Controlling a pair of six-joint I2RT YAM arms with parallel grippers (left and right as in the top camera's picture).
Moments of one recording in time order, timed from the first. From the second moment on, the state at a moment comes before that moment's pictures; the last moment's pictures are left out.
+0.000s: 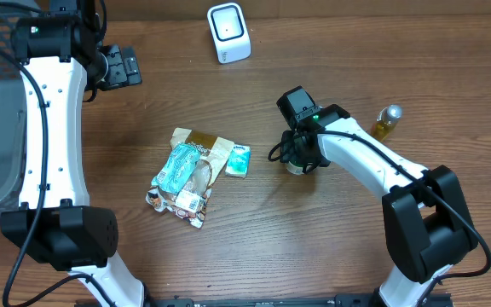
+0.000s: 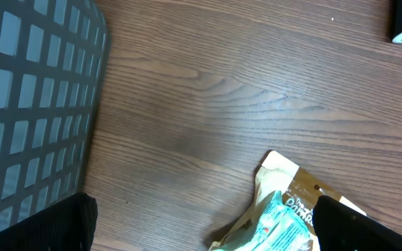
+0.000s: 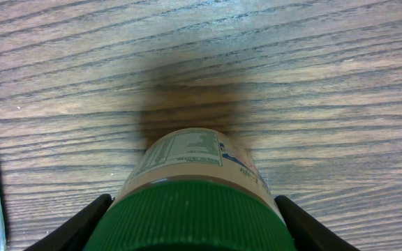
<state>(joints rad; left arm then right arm) 0.05 1.92 2.11 -1.39 -0.11 -0.21 0.47 1.88 1.28 -0.82 0.09 0.59</state>
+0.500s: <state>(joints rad) 0.05 1.92 2.11 -1.39 -0.11 -0.21 0.34 1.88 1.47 -1.06 -0.66 0.59</state>
